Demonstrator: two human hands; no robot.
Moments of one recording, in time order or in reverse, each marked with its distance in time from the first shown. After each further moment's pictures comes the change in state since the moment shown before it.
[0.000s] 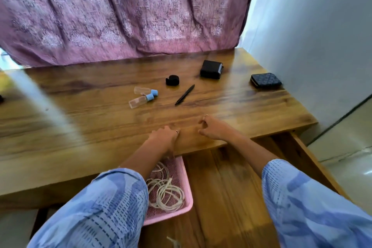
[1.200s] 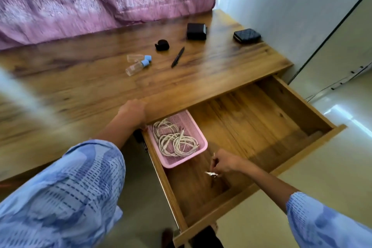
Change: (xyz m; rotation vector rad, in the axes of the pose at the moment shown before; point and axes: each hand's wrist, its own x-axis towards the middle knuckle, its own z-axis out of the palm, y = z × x) left_hand -0.075 -0.093 0.038 0.011 0.097 -0.044; right_hand -0.169 -0.003 0.172 0.232 -0.346 0.323
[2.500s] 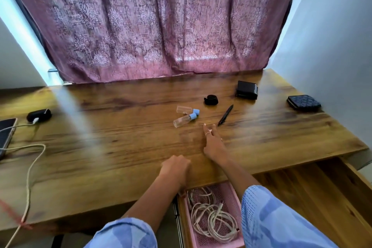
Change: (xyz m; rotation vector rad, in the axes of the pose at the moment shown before) left_hand 0.025 -0.010 -0.005 -0.076 -0.020 -0.002; right_hand 0.135 -0.209 -0.114 -0.105 0.453 -0.246
